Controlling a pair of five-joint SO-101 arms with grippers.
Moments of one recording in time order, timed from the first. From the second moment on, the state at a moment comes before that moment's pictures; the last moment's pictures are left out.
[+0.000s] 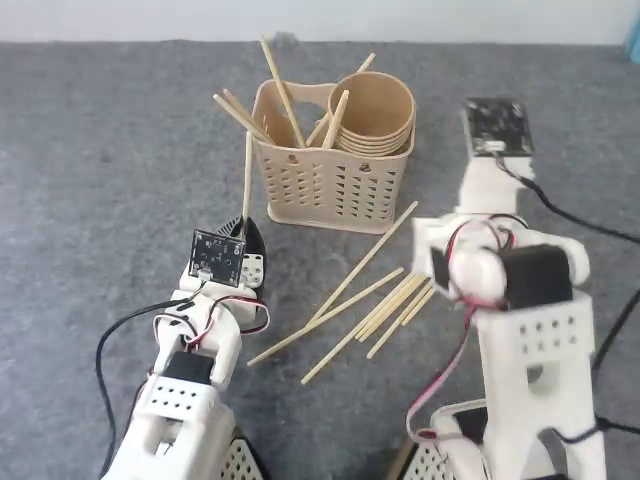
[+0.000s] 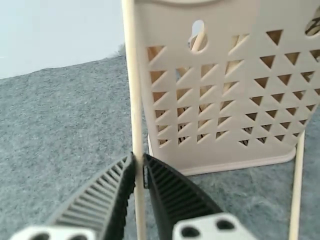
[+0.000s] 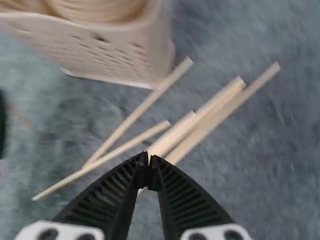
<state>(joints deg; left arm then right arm) 3.8 -63.4 96.7 1.1 -0.9 -12.8 -38.1 15.6 92.7 -11.6</state>
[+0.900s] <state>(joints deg) 3.8 -68.6 96.8 2.0 -0.9 -2.5 -42.6 77.5 32.4 -12.0</state>
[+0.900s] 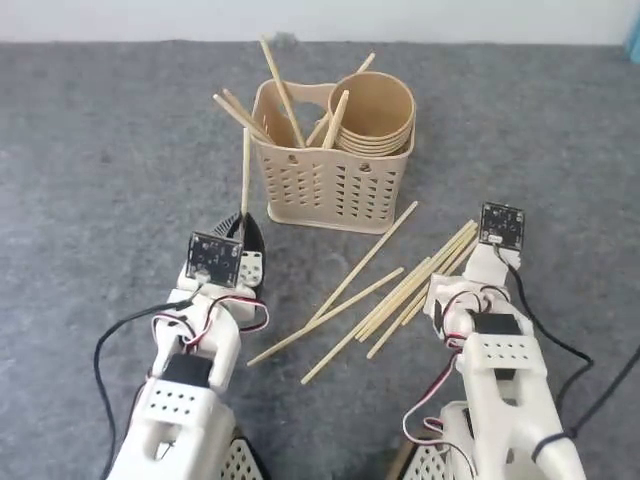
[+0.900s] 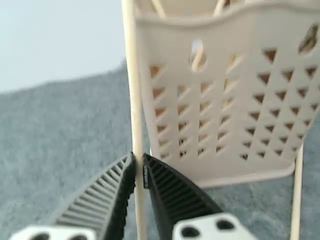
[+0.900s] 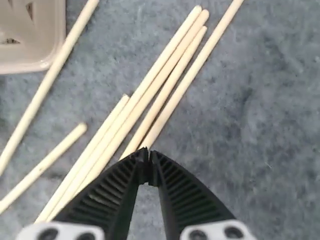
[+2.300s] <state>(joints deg) 17.3 -69.1 61.6 -19.2 -0.7 -2.6 -42.9 78.0 32.4 -12.0</state>
